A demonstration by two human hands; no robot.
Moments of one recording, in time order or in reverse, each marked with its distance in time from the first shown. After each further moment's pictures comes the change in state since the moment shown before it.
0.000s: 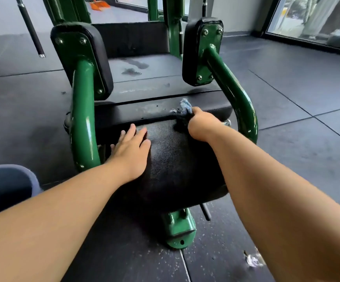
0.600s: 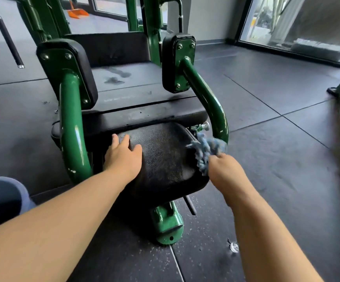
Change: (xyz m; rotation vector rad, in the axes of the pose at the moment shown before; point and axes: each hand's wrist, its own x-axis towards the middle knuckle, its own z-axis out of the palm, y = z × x) left_hand -0.024 0.027 0.001 -0.146 0.112 -0.172; right_hand -0.128 0.062 0.009 0.298 0.161 0.170
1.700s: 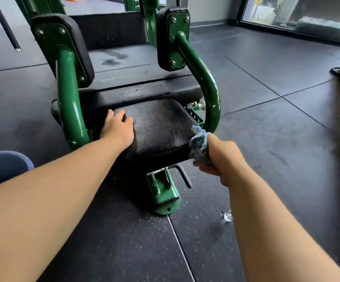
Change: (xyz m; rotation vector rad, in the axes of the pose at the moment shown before) left_hand -0.006 -0.001 0.000 -0.028 0.047 0.022; right_hand -0.004 0.045 0.017 0.710 -0.013 0.387
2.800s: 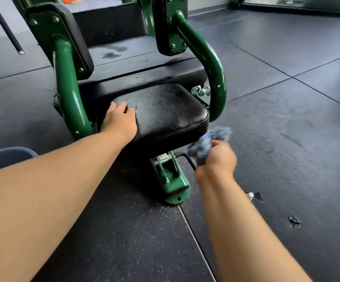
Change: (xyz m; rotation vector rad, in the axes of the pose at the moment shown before) left_hand -0.018 -0.007 0.003 0.066 0.048 0.078; right_hand -0.022 0.042 0.047 0.953 0.162 0.053
